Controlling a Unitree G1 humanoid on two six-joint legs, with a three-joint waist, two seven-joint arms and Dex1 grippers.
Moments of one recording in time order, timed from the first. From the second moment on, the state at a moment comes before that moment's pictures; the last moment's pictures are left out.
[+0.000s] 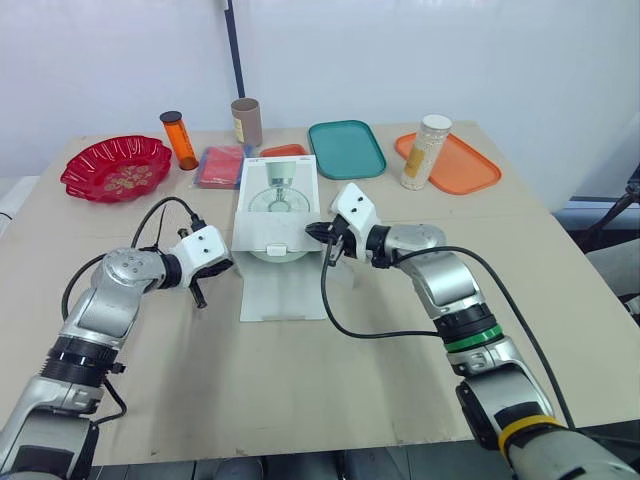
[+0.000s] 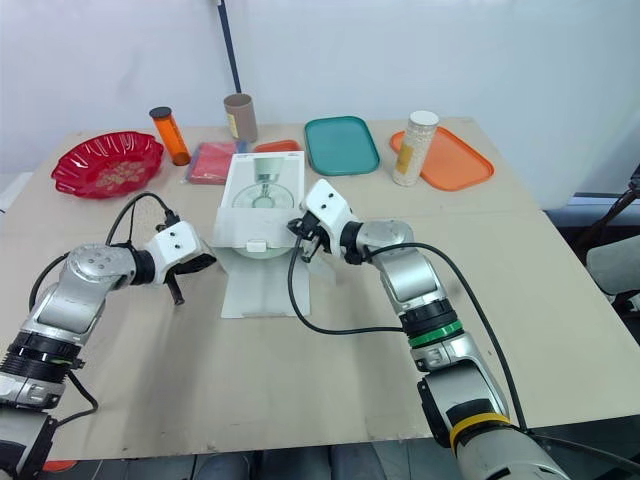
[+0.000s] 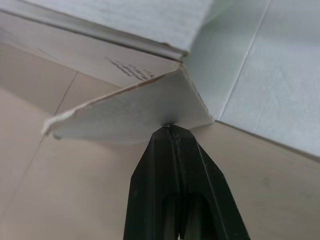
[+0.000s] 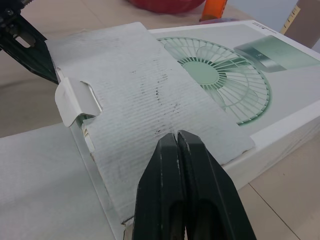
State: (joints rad) left arm -0.52 0.65 -0.11 0.15 0.02 0.35 -0.92; right arm -0.79 -0.30 0.23 0.23 0.05 0.40 0.80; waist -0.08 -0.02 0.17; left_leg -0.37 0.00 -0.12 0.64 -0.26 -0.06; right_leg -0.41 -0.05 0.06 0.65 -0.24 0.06
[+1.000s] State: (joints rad) left arm -0.43 0.56 0.09 -0.06 -0.28 0.70 -0.83; right arm -0.79 -0.31 0.23 0.23 0.03 0.40 0.80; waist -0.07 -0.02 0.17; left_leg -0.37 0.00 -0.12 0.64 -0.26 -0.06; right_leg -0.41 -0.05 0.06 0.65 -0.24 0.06
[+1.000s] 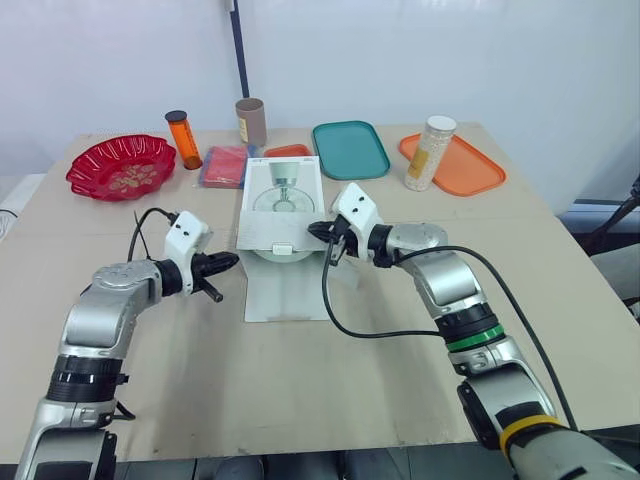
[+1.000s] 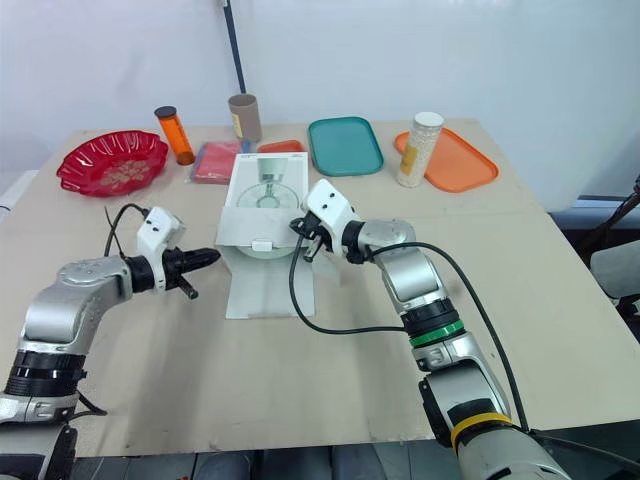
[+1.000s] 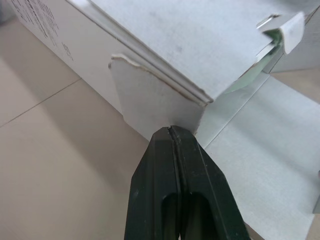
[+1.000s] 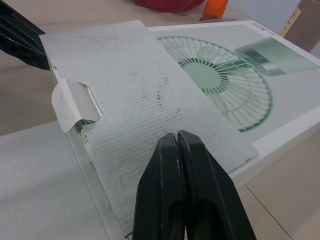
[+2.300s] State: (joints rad) left arm -0.20 0.46 0.10 -0.53 -0.61 0.76 -0.63; right arm -0.79 -0.29 0.24 0.23 0.03 0.39 0.81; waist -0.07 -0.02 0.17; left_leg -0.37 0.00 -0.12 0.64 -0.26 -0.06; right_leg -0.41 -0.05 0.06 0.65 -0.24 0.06
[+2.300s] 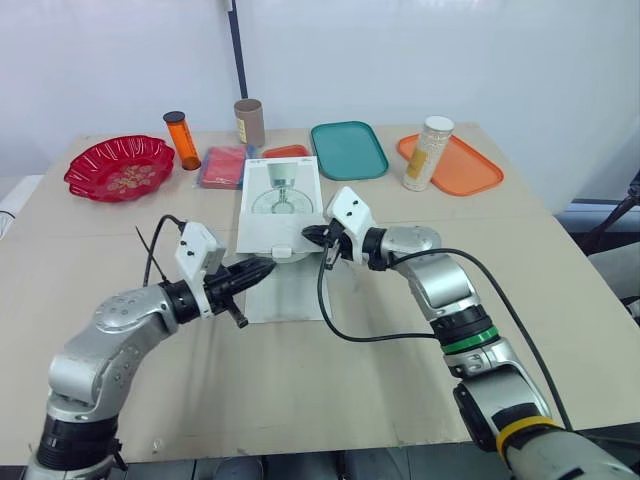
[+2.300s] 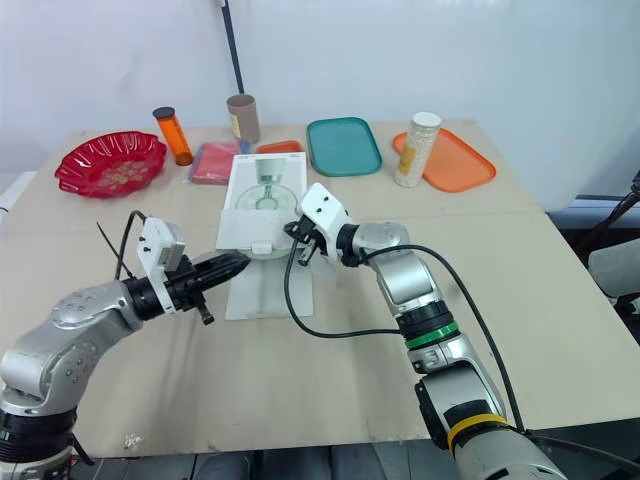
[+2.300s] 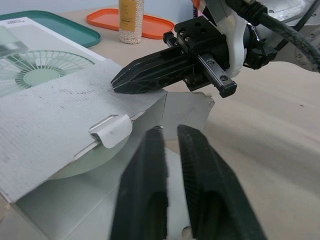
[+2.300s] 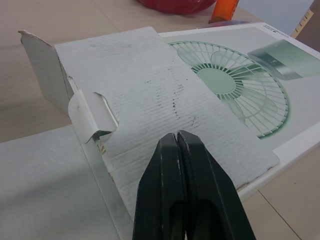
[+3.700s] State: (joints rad) left arm -0.04 0.07 0.22 -0.33 -1.12 0.84 -0.22; right arm -0.82 -0.34 0.28 0.22 0.03 0.41 0.87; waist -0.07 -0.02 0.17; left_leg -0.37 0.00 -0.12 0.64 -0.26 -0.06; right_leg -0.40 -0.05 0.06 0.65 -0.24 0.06
